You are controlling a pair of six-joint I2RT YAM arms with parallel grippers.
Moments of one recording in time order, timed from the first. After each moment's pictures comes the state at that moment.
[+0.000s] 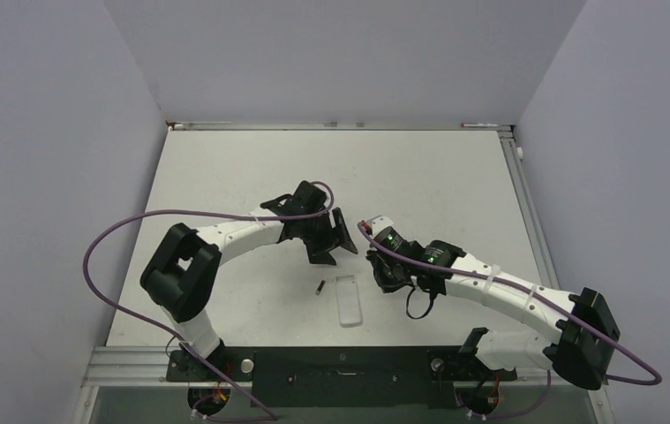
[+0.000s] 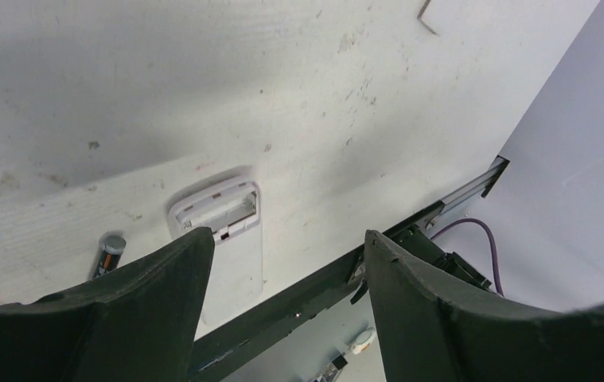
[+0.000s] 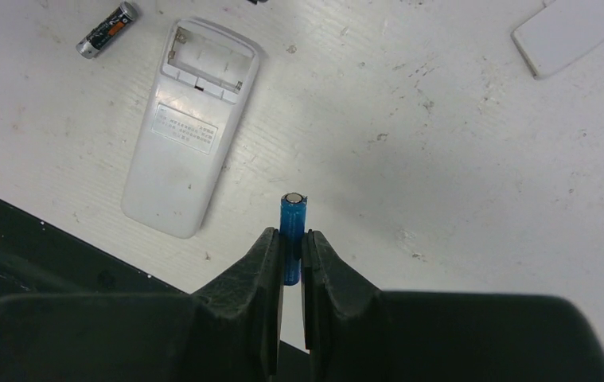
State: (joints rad) left arm -0.67 1.70 1.07 -0.38 0.40 -1.01; right arm 0.93 1.21 0.87 -0.72 0.14 0.38
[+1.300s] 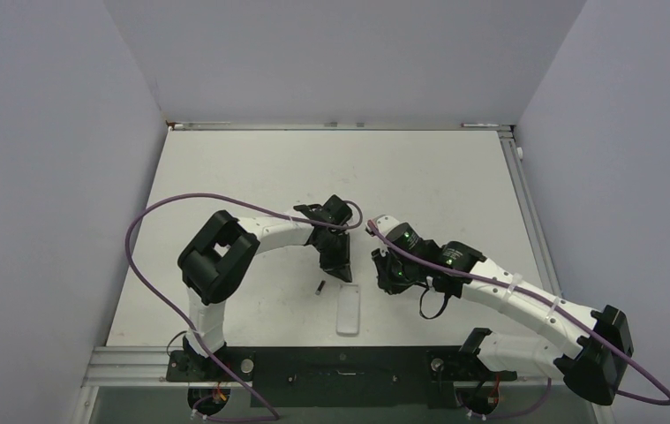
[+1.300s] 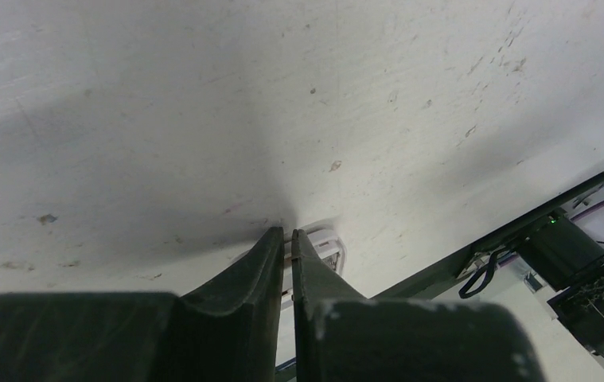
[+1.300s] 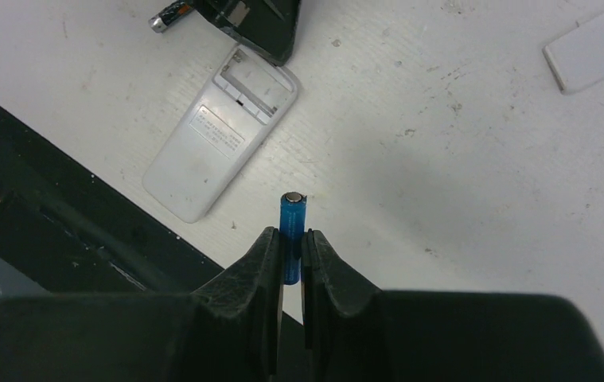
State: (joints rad) left arm -0.78 1.94 1.23 -0.53 0.34 -0.79; right arm 0.88 1.09 0.86 -0.75 0.02 0.30
